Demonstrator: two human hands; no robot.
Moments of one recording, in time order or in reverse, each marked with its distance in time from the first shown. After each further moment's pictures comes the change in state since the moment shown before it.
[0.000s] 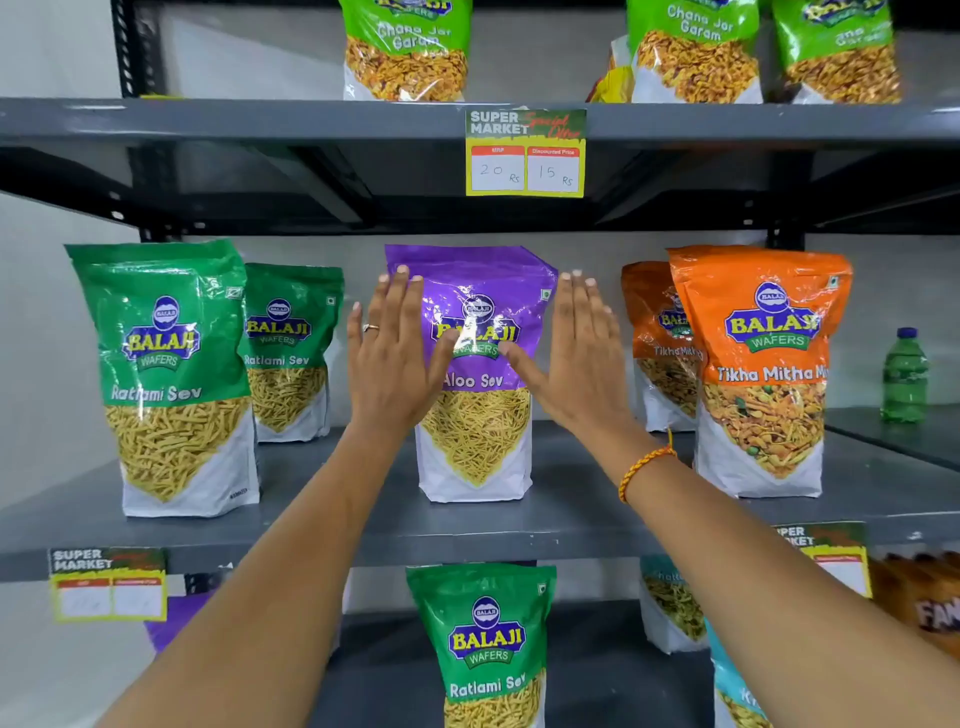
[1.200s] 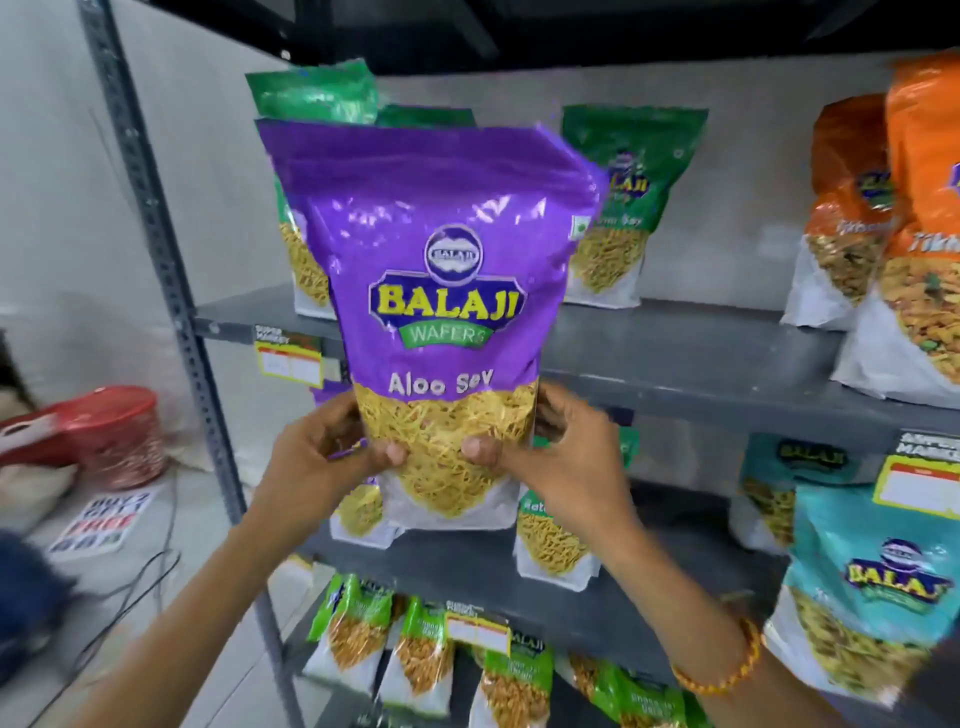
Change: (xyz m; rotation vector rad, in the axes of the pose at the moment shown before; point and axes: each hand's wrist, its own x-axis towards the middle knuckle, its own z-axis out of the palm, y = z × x) left_hand -0.213 0.001 -0.185 -0.827 -0.365 -0.756; right_hand -0.193 -0.078 -0.045 1.293 -0.631 0.309
